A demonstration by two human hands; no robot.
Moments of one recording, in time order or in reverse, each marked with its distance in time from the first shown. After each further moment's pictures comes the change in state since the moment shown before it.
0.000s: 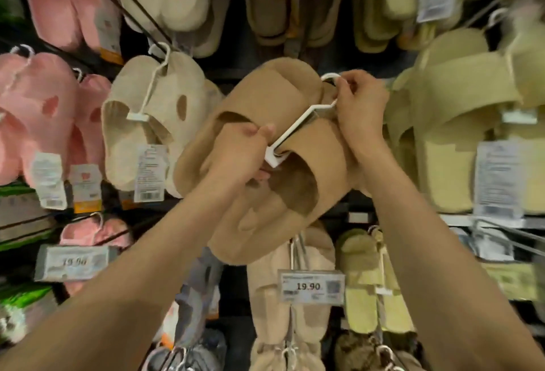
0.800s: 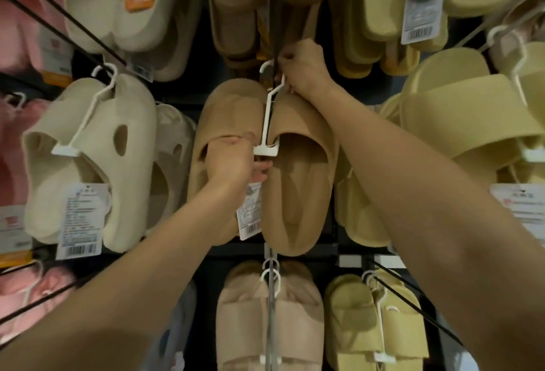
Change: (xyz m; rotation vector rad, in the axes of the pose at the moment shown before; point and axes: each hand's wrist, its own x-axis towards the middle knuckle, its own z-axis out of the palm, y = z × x) left_hand 0.104 -0.006 0.068 -0.432 0.093 -0.232; right_hand 0.134 0.023 0.074 -0.010 -0.375 -0.051
